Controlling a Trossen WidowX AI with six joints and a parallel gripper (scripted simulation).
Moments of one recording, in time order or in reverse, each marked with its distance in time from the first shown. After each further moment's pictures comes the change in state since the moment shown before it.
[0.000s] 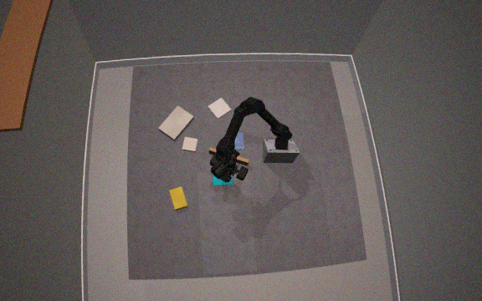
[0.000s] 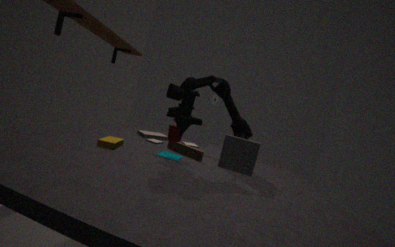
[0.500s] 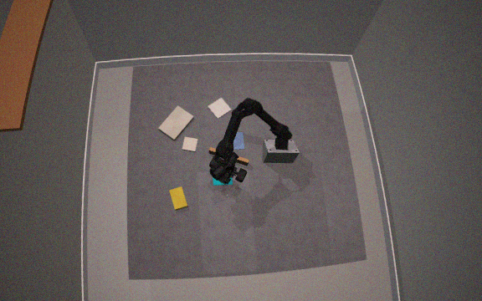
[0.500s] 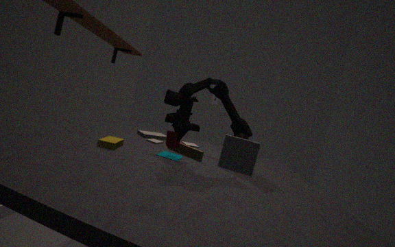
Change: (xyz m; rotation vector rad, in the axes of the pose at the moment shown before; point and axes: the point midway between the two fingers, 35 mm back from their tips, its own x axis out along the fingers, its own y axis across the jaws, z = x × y) arm 0.028 -0.002 0.002 0.002 0.001 -0.001
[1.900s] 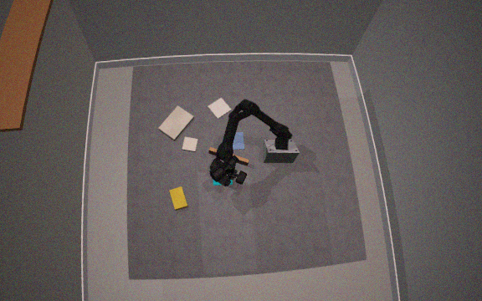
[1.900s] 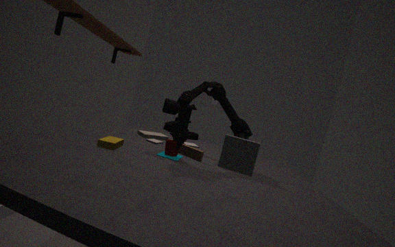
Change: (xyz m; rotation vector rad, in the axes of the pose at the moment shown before) arm 0.039 0.003 -0.003 -0.003 0.009 0.002
